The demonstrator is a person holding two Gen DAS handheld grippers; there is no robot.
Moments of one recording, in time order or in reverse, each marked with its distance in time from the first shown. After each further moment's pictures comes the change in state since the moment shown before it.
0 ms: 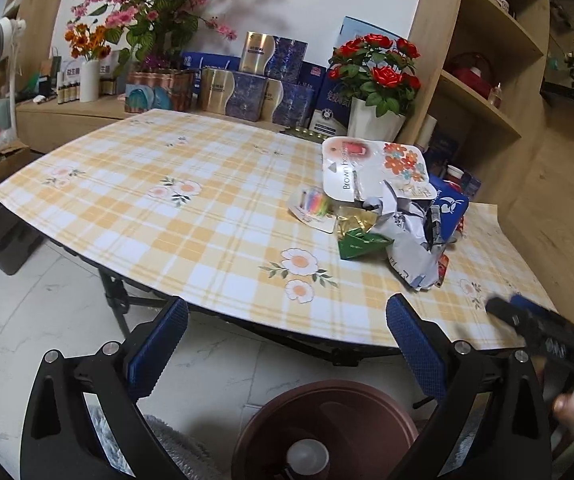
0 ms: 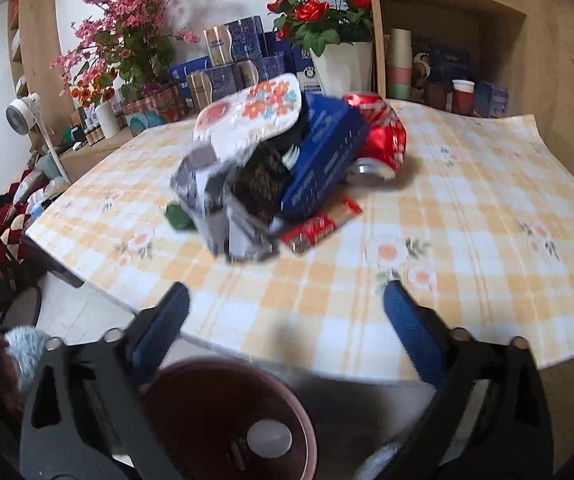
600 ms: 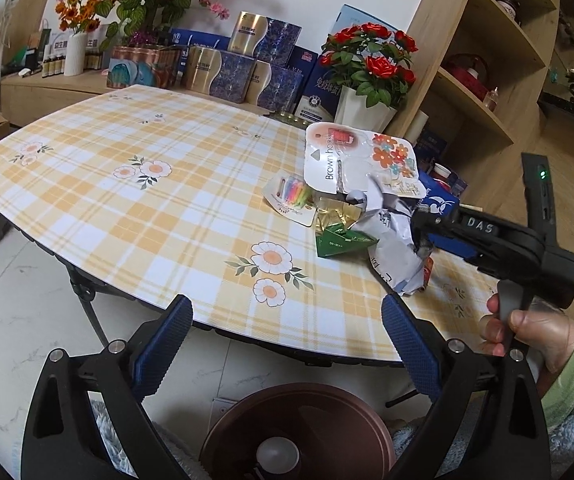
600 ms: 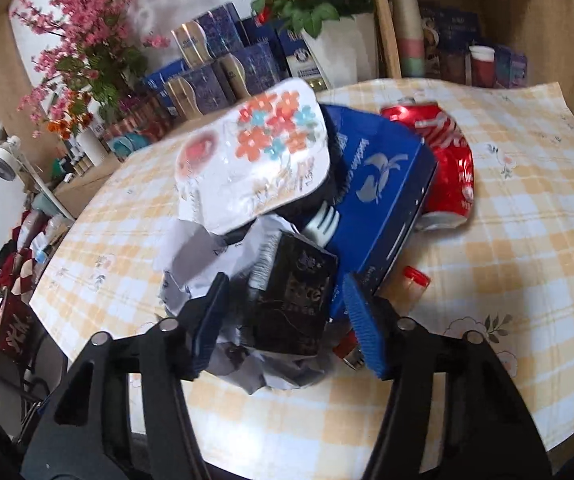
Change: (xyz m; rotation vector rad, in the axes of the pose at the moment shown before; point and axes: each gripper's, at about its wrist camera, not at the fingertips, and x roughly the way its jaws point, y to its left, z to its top) left arm 0.026 -0.004 0.003 -0.055 0.059 -0.077; right arm 0.086 0.015 0.077 0.174 0.092 0.037
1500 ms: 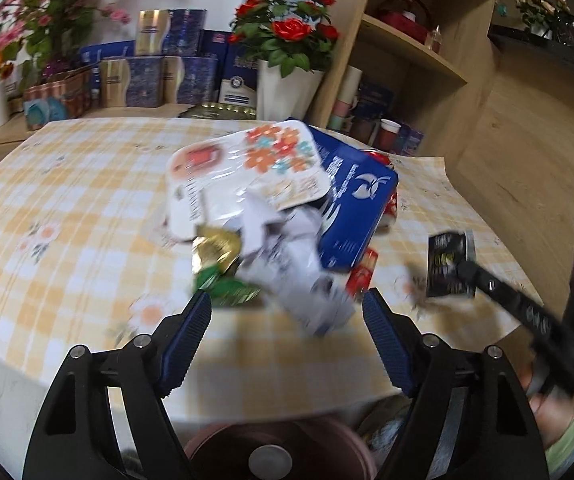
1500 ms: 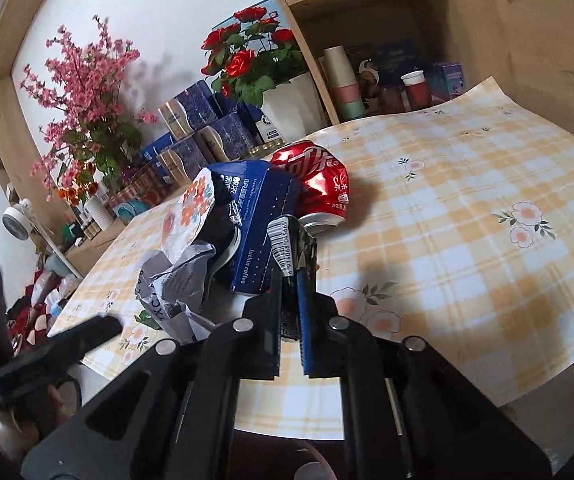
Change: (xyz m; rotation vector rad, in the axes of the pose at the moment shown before) left arm 0.058 -0.101 0.041 0.236 0.111 -0.100; right arm -0.091 -0.093 -0.055 0.113 -0.254 0.045
